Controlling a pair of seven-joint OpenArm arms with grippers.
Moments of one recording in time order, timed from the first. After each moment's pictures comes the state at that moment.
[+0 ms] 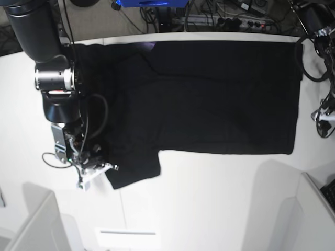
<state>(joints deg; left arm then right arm) 6.0 -29.1 -34.5 82.1 -35.4 -4.4 36.6 38.8 8.5 -3.4 24.9 24.6 8.7 -30.8</state>
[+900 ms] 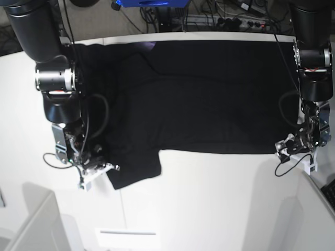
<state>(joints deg) -28.3 -32.4 4.1 39.8 -35.8 -4.5 36.0 38.9 8.3 -3.5 24.9 24.7 9.1 -31.3</state>
